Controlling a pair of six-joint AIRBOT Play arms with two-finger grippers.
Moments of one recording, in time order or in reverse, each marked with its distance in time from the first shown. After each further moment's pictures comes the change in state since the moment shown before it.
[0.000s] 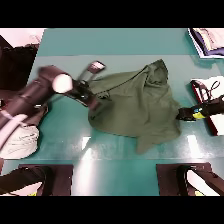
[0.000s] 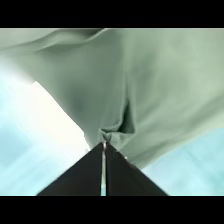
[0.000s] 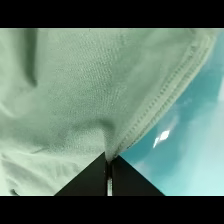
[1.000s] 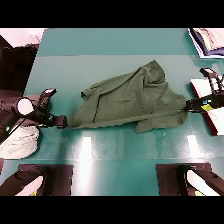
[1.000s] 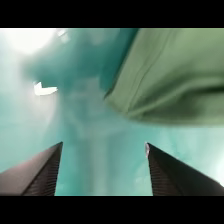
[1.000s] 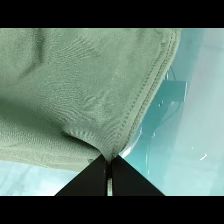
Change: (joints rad) left arm 0.409 0.277 -0.566 -0.120 0.035 -0.136; right arm 0.000 -0.002 0.127 -0.075 0.020 0.001
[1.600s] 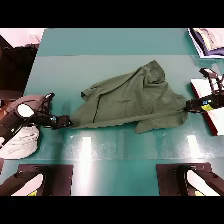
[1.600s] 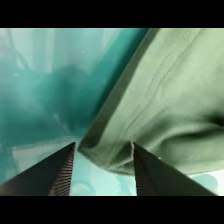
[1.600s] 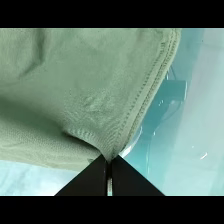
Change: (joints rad) left arm 0.143 -0.082 -0.147 -0.331 0.219 0.210; right arm 0.000 0.000 0.000 0.000 0.007 0.000
